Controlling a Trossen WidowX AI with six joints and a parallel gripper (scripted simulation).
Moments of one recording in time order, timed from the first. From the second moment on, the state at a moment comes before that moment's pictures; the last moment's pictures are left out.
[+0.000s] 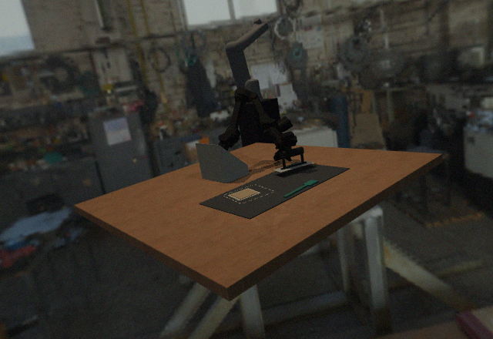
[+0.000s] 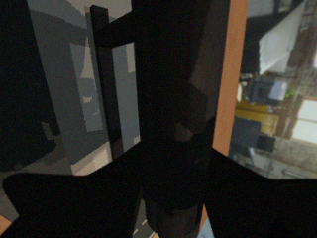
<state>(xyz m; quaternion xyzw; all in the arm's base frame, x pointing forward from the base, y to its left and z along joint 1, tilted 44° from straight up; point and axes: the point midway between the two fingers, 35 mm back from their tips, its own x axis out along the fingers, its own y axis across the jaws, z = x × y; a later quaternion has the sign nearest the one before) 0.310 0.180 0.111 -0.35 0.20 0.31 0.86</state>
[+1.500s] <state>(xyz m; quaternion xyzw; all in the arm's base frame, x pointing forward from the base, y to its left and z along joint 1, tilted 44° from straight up) 0.297 0.188 0.113 -0.34 0.20 0.31 0.86</state>
